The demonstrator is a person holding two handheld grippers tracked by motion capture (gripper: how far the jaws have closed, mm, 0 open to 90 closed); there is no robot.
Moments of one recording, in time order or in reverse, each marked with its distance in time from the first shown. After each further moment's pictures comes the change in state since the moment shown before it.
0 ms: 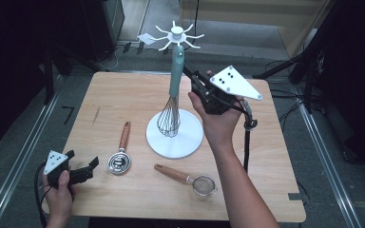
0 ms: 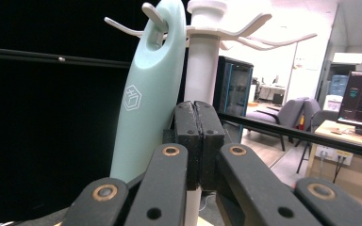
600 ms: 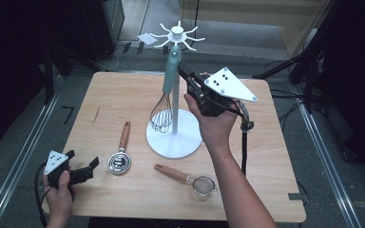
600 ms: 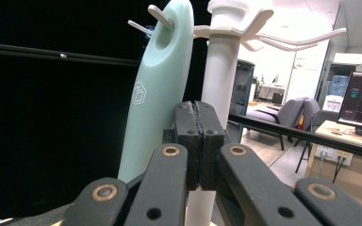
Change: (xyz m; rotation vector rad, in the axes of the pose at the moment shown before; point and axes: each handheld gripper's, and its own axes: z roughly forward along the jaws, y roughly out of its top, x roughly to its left) left arm 0.000 0.000 0.000 -0.002 -0.003 0.008; right arm 0.009 0.000 0.002 0.010 0.007 -0.005
